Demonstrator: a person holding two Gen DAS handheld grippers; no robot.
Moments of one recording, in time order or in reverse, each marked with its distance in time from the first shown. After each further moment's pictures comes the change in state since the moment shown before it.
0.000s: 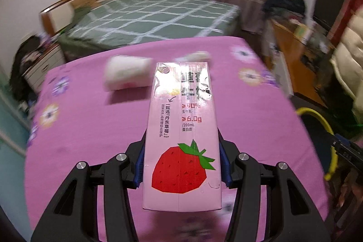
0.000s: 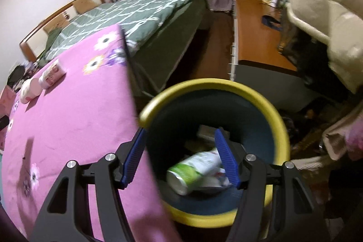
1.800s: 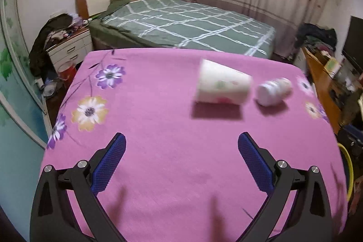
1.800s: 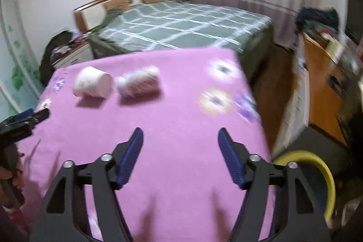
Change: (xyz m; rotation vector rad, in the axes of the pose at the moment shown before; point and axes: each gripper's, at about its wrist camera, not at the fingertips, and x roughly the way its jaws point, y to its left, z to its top) left arm 0.025 0.176 -0.009 -0.234 -0.056 0.143; right arm 0.019 0.219 0.060 -0.369 -0.066 0.248
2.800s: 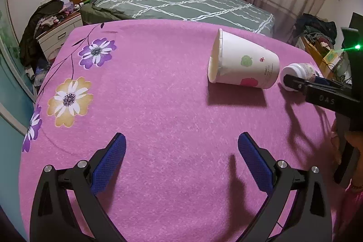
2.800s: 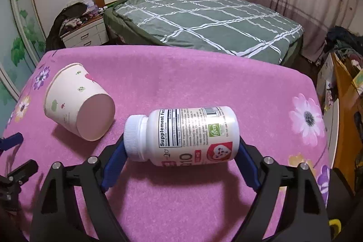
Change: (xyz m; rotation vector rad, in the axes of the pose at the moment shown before) left arm 0.072 0.019 -0.007 0.011 0.107 -0.056; right arm 0.144 0.061 0.063 -0.135 0.098 0.048
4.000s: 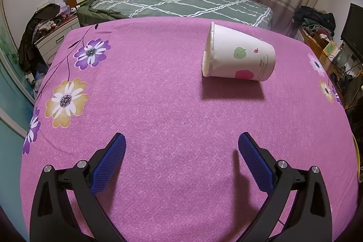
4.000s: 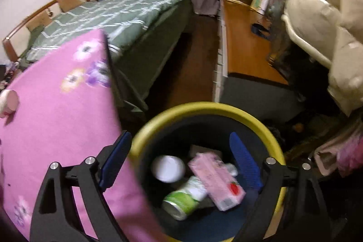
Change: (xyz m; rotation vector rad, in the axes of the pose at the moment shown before) left arm -0.001 -0.022 -0.009 0.044 0.014 0.012; right arm -0.162 -0.190 -0.184 0.483 -0.006 -0.389
